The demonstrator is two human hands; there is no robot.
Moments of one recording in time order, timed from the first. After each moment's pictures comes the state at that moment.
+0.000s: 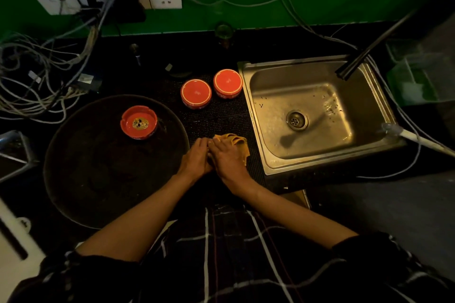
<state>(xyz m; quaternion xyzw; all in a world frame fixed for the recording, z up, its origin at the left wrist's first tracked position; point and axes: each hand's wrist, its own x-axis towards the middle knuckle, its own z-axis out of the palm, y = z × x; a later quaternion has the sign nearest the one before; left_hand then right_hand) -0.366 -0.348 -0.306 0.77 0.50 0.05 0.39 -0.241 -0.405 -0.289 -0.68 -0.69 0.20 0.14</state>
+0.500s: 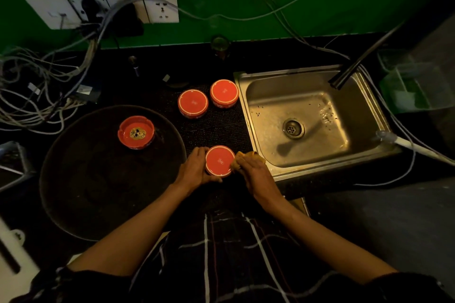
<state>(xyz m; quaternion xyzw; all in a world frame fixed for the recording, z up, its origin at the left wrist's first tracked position) -0.364 -0.345 -0.304 0.78 0.48 0.00 0.39 -0.160 -0.458 -0.293 -0.72 -0.63 0.25 0.16</state>
